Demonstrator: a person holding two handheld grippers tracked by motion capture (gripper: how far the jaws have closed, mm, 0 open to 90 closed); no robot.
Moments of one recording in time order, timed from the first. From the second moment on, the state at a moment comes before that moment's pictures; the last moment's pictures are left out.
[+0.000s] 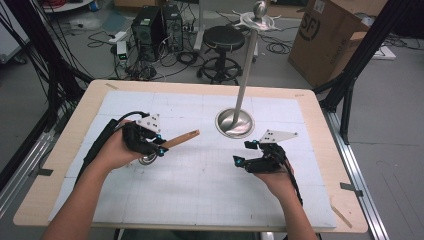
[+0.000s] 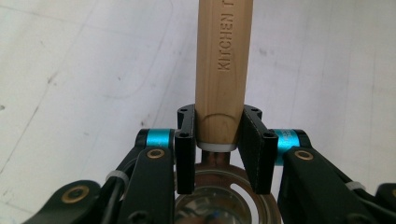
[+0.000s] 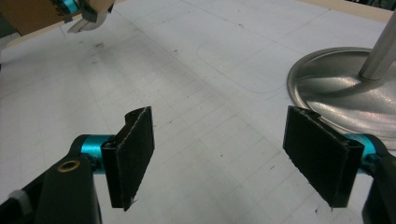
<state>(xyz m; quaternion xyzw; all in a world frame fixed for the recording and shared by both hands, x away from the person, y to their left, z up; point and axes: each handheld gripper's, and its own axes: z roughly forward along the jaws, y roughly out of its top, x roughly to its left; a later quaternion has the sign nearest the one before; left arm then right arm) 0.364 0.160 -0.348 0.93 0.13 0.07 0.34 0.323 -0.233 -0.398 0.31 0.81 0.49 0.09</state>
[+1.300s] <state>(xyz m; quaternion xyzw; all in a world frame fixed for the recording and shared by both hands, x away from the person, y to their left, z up) 0.394 0.139 -0.265 0.83 0.15 0.10 0.53 0.319 -0.236 -0.402 0.31 0.82 0.48 0.09</state>
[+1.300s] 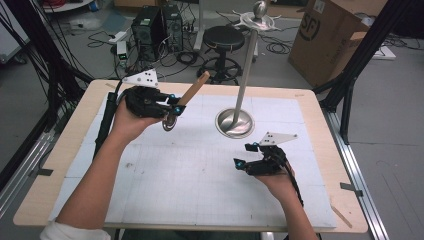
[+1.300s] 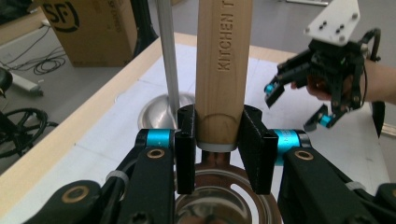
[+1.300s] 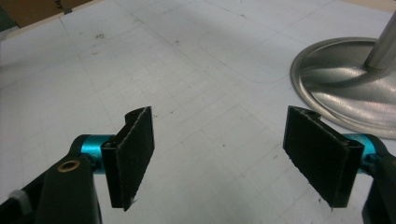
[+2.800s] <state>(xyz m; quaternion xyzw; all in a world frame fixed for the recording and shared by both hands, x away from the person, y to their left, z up) 0.455 0.079 -0.203 0.79 0.18 0.15 0.57 0.316 -0.234 -0.406 0.29 0.82 0.48 0.09</state>
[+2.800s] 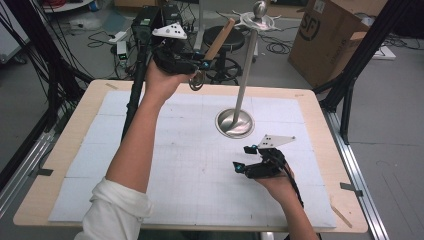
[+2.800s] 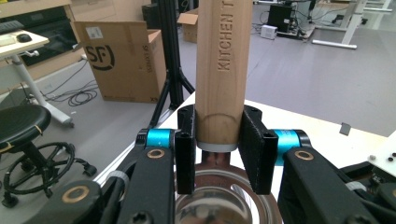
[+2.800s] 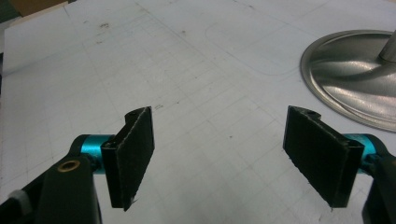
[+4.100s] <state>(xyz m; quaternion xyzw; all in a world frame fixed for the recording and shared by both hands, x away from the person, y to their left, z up) 0.486 0.028 -0.208 0.83 0.17 0.11 0.52 0.308 -0.242 -0.407 0.30 0.82 0.48 0.09</state>
